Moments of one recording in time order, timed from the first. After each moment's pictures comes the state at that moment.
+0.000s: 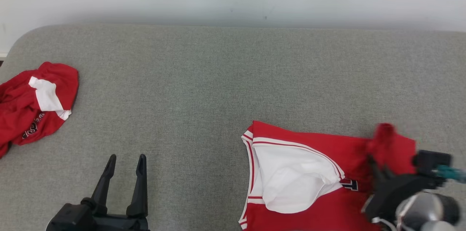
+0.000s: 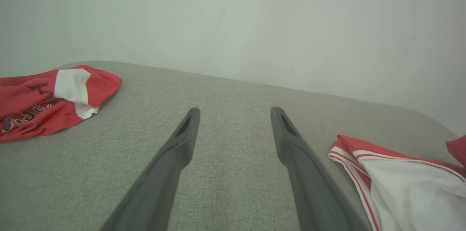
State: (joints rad) left arm -0.05 0.21 -0.19 0.06 -0.43 -0.04 -0.26; right arm -0.08 -0.05 -0.21 0.03 0.27 0.13 0.42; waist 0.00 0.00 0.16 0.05
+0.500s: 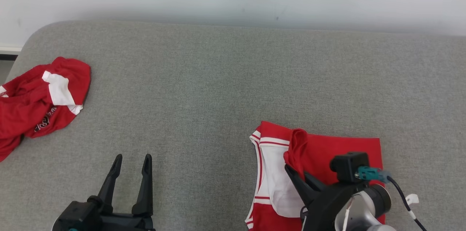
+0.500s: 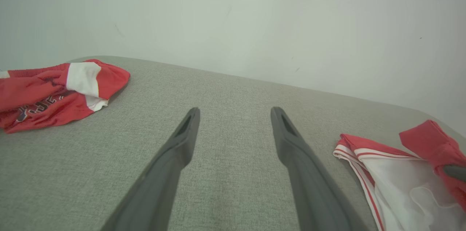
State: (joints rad) left arm -0.06 0.20 -0.21 0.08 -0.43 -0.04 -0.26; right arm -0.05 -0.05 0.20 -0.10 0.32 0.13 0.50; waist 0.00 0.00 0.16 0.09
